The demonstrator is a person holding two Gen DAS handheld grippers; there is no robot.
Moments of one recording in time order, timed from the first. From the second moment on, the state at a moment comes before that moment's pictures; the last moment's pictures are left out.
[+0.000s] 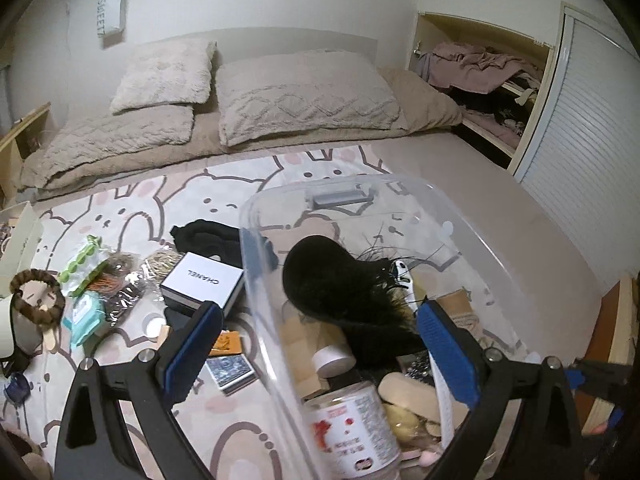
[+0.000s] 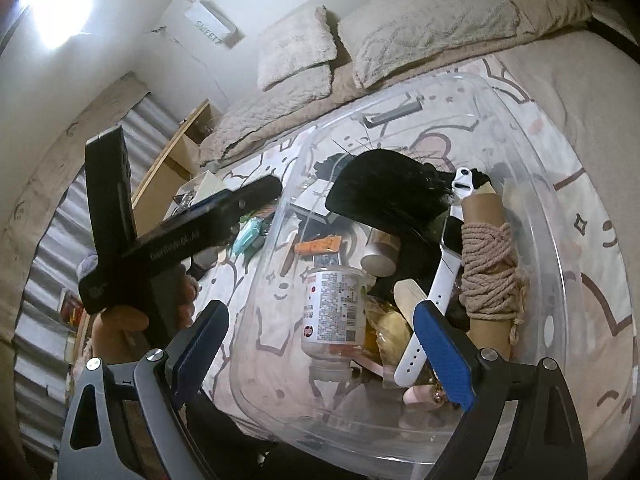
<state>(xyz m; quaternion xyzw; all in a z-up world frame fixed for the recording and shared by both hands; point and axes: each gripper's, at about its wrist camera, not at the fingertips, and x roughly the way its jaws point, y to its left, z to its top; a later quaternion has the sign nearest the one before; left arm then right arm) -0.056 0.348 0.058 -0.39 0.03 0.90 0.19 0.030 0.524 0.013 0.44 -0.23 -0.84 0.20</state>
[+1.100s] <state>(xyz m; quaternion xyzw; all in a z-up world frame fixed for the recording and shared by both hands) 0.011 0.296 0.057 -0.32 0.05 0.92 0.20 0.062 0.503 0.028 0.33 -0.11 -0.94 0.03</state>
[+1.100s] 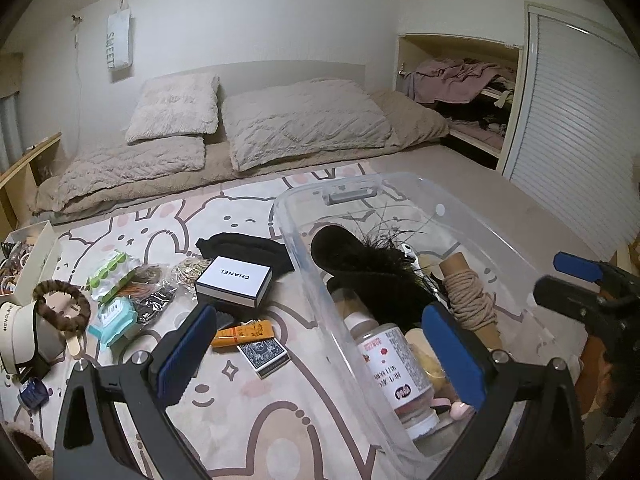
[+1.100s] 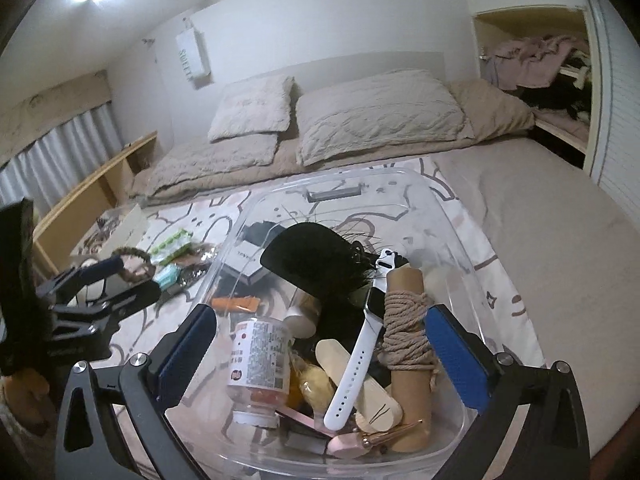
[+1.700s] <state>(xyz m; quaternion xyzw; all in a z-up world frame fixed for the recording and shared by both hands) 0.031 0.258 0.071 -0.31 0.04 0.93 0.21 0.081 0.460 0.042 0.30 -0.05 -0.95 0.01</state>
